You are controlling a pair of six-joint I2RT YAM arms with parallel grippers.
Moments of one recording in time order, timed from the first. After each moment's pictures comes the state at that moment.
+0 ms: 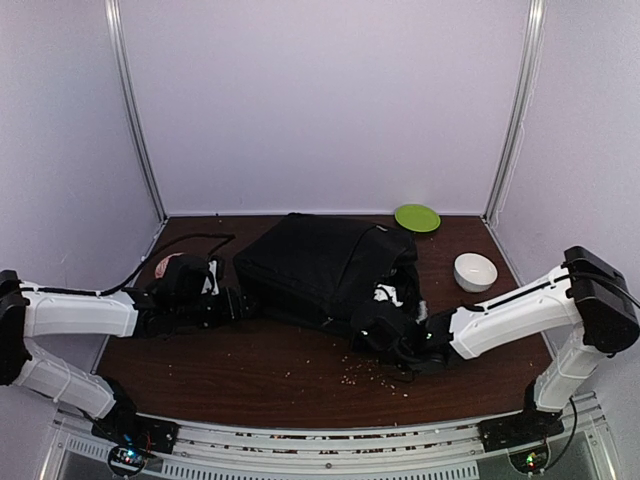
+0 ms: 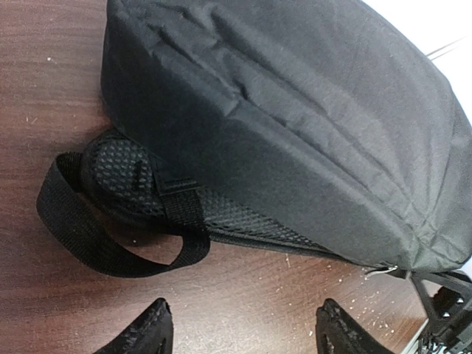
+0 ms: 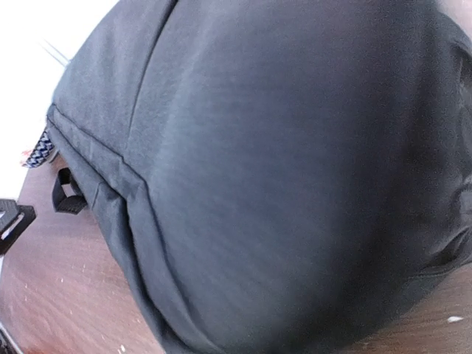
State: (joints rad) left arm -0.67 1.28 0.56 0.08 0.03 -0.77; right arm 1.16 1.65 0.83 0.06 0.59 1.02
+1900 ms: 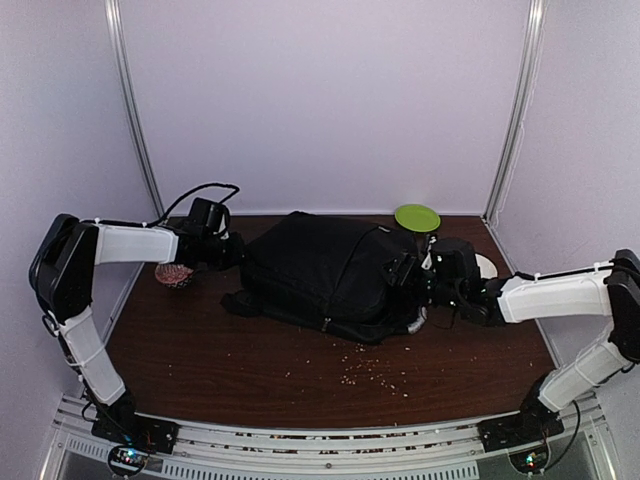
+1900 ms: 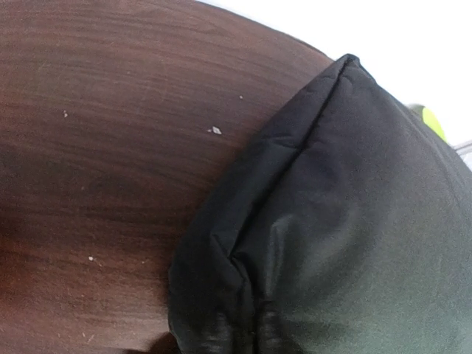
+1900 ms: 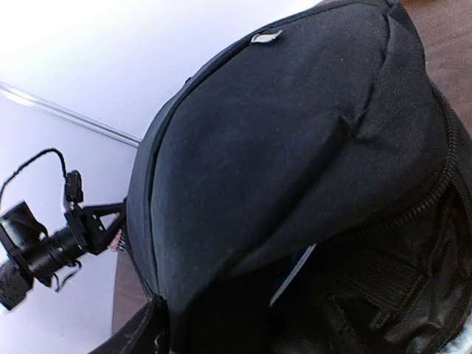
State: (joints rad) left arm -0.42 1.78 1.12 -0.07 0.02 -0.63; right arm 0.70 1.42 0.68 0.32 0.08 1.00
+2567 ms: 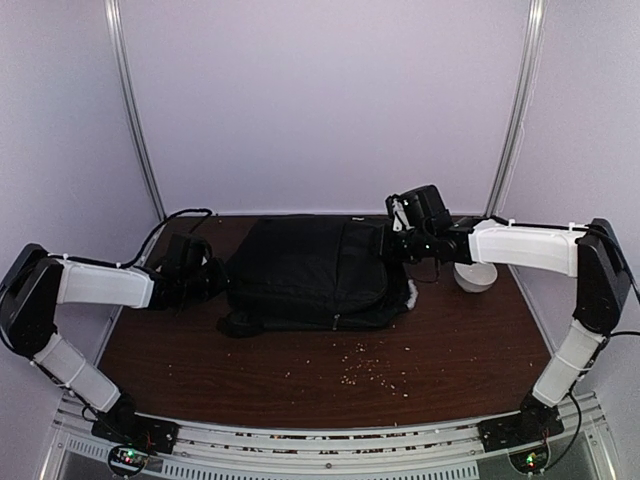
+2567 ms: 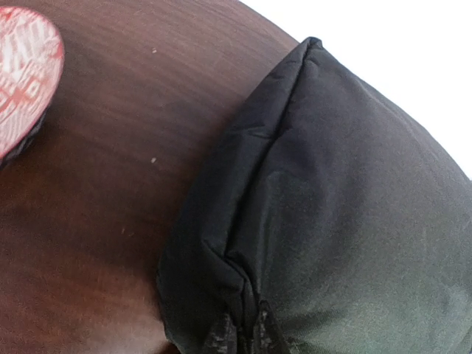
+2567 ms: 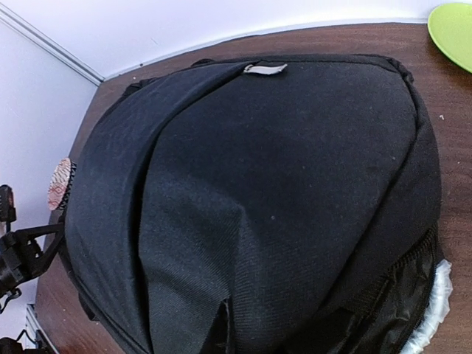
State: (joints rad) left arm -0.49 1.50 0.70 0.17 -0.11 -0.85; right arm 0.62 1.68 1.21 -0.15 -0.04 0.60
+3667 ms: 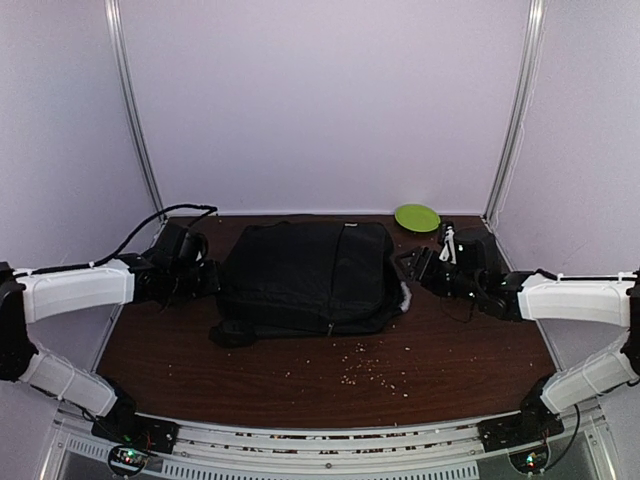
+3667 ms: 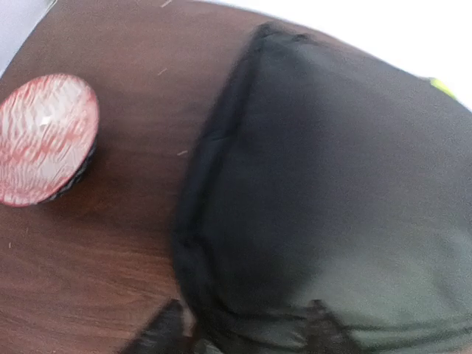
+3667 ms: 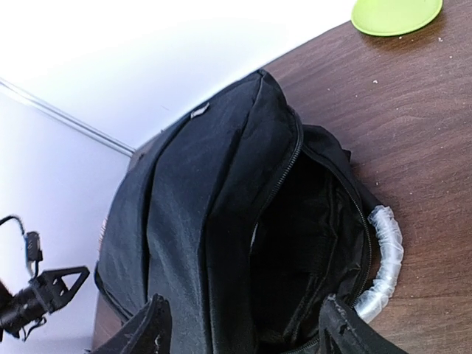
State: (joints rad) left arm -0.55 1.32 0.79 -0.24 -0.22 -0.62; right arm 0.60 1.30 0.66 0.23 0.04 0.85
